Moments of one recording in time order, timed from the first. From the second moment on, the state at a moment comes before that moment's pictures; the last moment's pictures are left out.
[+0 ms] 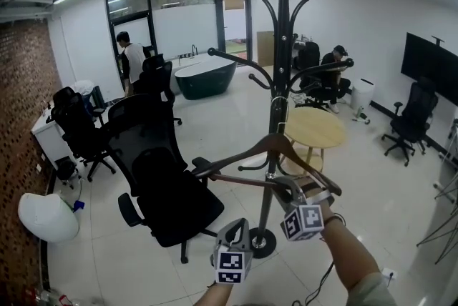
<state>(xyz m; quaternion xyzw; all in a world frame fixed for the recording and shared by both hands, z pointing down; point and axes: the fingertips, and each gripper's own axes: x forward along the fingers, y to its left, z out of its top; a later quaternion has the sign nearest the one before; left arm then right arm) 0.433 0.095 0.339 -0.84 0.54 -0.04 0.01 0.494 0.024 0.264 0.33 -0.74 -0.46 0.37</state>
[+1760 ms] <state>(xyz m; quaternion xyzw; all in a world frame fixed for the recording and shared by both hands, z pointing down) 0.507 0.164 0.436 -0.85 0.52 -0.04 -0.03 0.646 0.158 0.400 0.55 -0.83 -0.02 0.03</state>
